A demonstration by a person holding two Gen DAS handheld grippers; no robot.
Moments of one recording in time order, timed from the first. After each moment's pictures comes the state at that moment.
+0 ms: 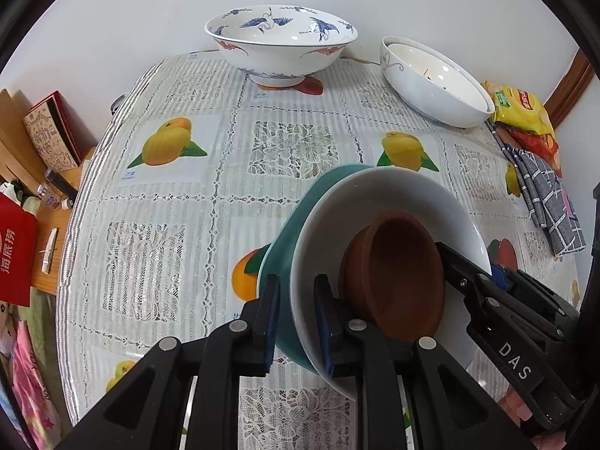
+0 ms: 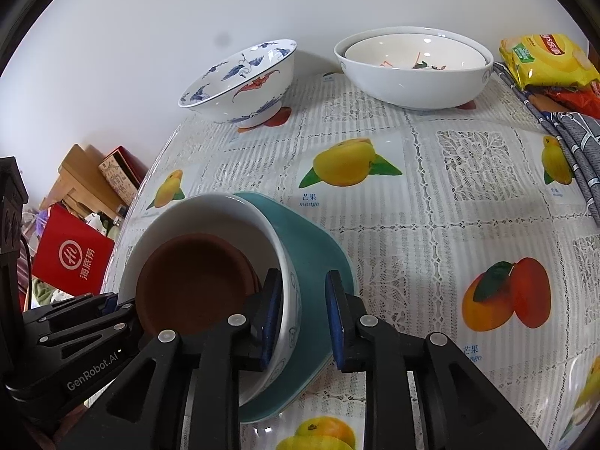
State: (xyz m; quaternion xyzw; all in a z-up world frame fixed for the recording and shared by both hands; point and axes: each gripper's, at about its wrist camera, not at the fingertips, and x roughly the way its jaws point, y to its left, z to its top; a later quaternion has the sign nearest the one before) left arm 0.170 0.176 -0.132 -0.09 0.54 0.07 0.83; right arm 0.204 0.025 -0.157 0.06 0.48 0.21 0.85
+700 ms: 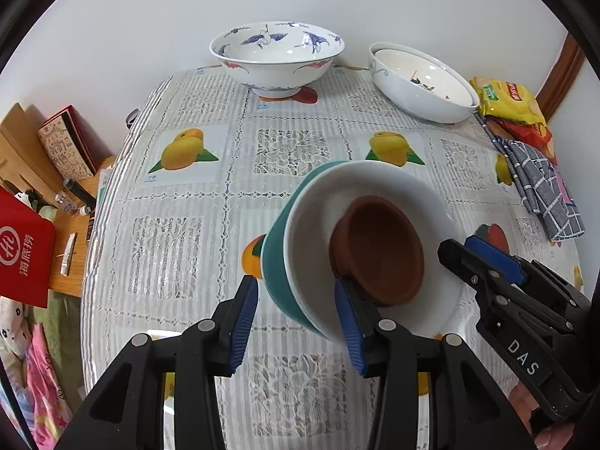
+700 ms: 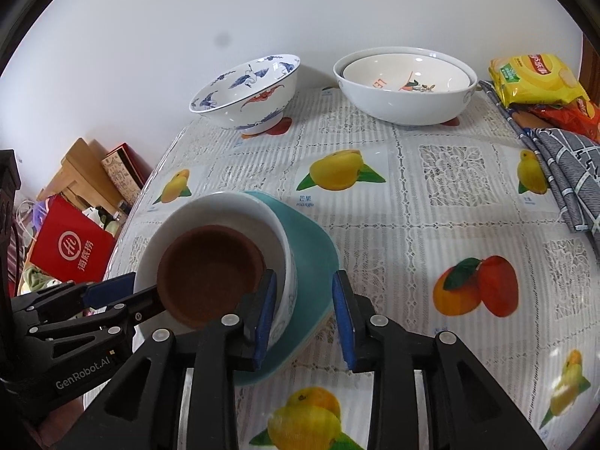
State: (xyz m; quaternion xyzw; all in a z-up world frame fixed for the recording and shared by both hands) left arm 0.141 0.161 -0.105 -0.06 0.53 0.08 0.84; right arm 0.178 0.010 -0.135 0.04 0.47 0.20 0.86
